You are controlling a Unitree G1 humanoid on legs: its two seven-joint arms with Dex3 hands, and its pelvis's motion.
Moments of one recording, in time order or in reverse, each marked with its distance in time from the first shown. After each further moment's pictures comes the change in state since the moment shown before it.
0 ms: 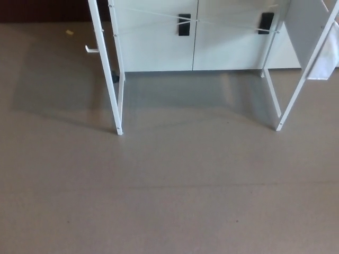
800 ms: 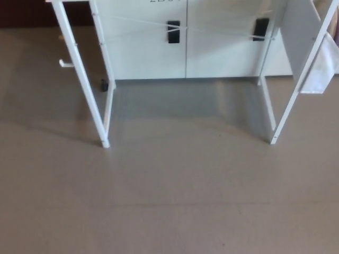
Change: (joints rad) left_arm -0.009 -0.001 -0.010 -0.005 0.003 0.000 -0.005; right_arm 0.025 0.028 -0.004 -0.021 -0.004 0.015 -0.057
